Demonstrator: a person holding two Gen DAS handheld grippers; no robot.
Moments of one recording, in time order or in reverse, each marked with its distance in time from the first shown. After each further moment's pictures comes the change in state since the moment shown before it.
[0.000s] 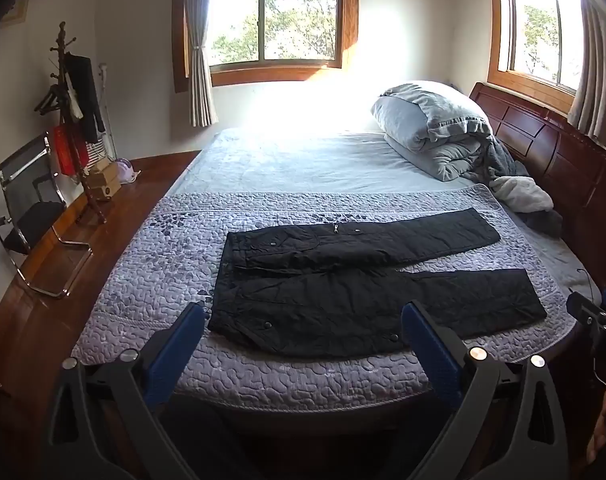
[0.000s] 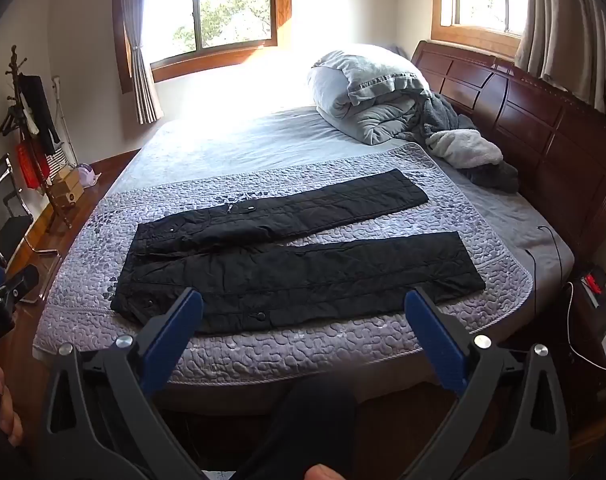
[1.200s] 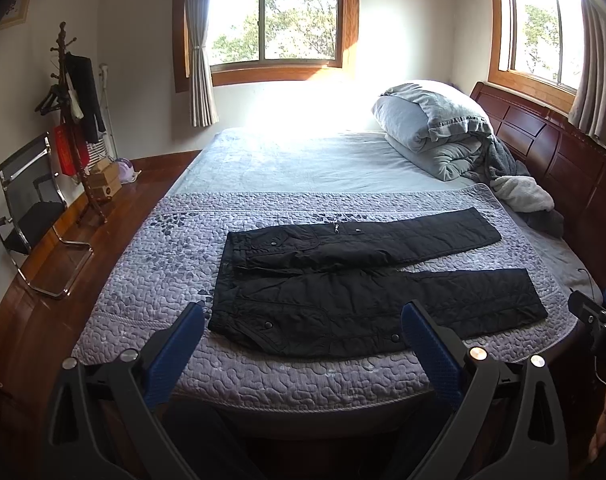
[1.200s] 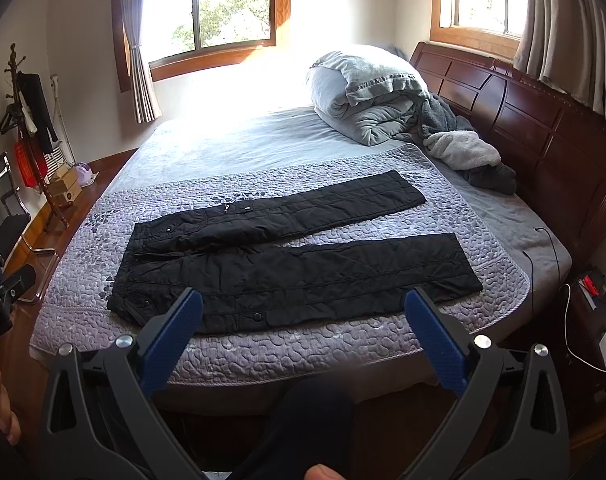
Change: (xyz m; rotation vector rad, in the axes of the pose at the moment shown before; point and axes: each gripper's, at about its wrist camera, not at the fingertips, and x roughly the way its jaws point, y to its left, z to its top) left arm 0.001 0.000 0.000 0.000 -0.003 0.006; right arm 0.002 -0.003 -0.001 -0.002 -0.012 -0.004
